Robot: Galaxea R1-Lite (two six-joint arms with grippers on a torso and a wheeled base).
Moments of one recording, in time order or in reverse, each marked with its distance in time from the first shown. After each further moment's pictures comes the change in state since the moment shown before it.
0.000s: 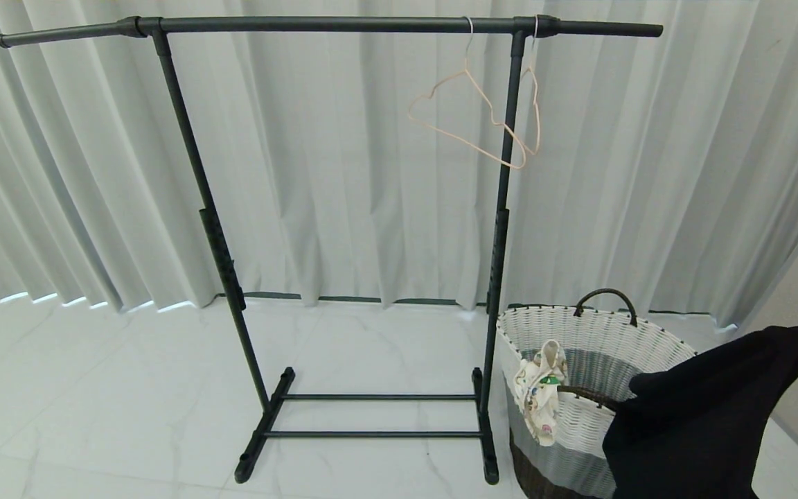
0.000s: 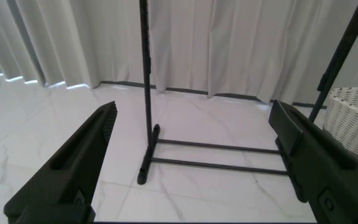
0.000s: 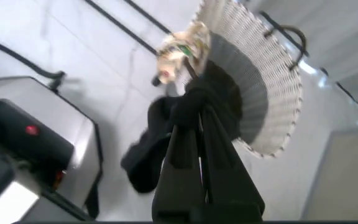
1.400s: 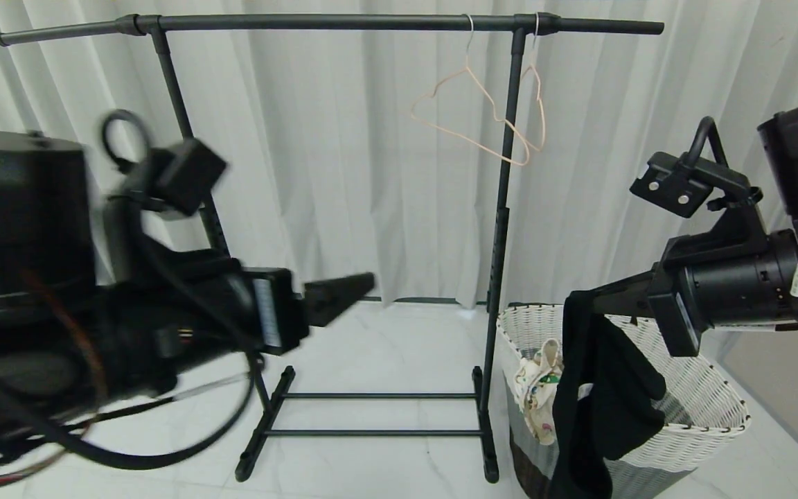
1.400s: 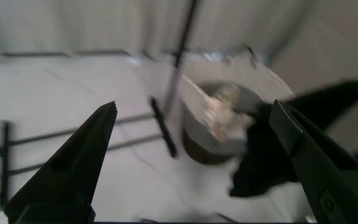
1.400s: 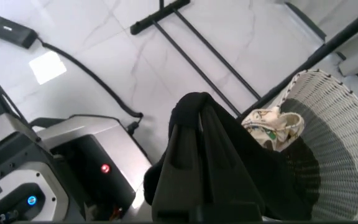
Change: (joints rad) left arm -0.713 1.369 -0.880 -0.159 0.040 -0.299; right arm 0.417 0.340 -0.165 -0.234 -0.007 0.268
